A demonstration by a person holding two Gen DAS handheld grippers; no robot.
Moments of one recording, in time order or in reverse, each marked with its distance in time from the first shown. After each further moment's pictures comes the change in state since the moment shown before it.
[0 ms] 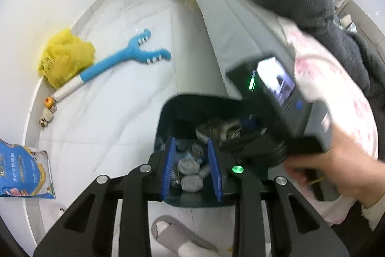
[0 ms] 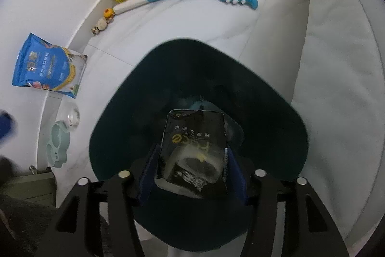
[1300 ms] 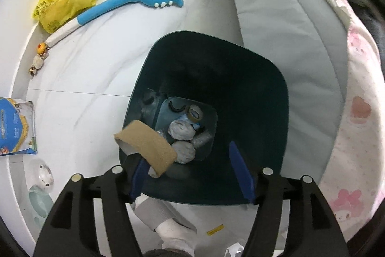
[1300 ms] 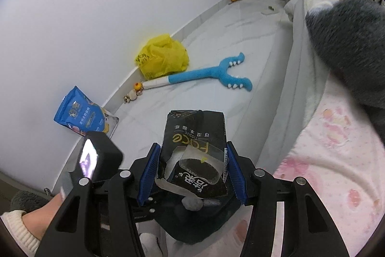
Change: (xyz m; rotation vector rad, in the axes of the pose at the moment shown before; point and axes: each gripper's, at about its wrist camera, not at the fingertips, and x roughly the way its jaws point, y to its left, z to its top) left arm 0.093 0.000 -0.030 -0.156 0.291 0.013; right arm -0.170 -0.029 -0.019 -0.042 -0.454 0.106
